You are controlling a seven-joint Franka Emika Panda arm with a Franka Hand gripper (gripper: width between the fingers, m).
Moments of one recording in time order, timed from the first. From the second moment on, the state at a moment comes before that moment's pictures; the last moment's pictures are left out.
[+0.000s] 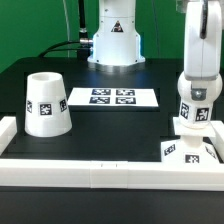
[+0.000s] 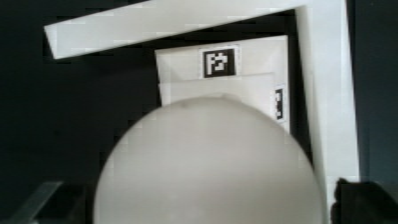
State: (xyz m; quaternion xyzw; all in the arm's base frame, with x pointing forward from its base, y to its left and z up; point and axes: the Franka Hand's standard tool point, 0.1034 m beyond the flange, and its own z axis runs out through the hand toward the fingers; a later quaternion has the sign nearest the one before) arm 0.620 0.080 0.121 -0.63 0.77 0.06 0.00
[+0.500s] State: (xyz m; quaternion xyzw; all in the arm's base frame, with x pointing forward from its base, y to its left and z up) arm 0.617 0.083 0.123 -0.78 0.62 0.06 0.00
